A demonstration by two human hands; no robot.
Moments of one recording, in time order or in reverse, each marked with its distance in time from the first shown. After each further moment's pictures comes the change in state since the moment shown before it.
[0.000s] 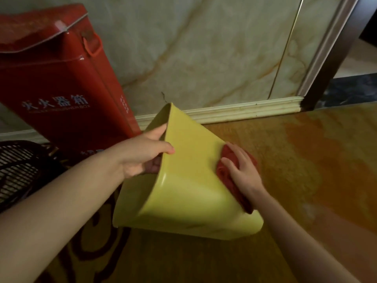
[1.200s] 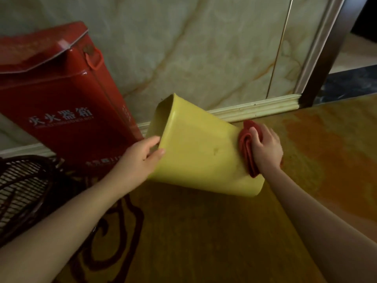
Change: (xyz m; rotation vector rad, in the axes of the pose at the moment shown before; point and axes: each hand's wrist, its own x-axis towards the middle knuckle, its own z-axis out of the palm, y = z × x) left_hand -0.013 -0.027 -0.025 0.626 0.277 0.505; right_hand 0.043 -0.003 -0.033 -0.076 0.494 0.016
